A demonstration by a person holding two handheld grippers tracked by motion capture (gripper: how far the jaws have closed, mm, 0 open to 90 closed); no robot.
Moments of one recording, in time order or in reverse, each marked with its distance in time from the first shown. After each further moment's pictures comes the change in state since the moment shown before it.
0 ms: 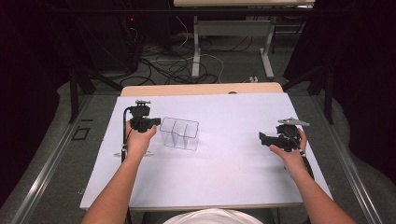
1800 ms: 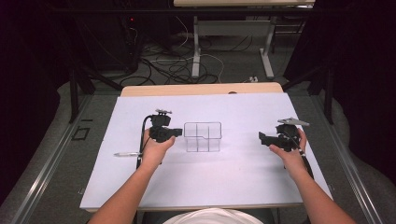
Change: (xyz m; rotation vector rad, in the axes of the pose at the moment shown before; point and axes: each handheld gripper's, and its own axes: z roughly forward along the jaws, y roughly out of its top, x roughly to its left) left arm -0.054 -0.022 0.006 0.037 -0.176 0.074; right arm 0.000 0.000 0.001 0.004 0.003 0.002
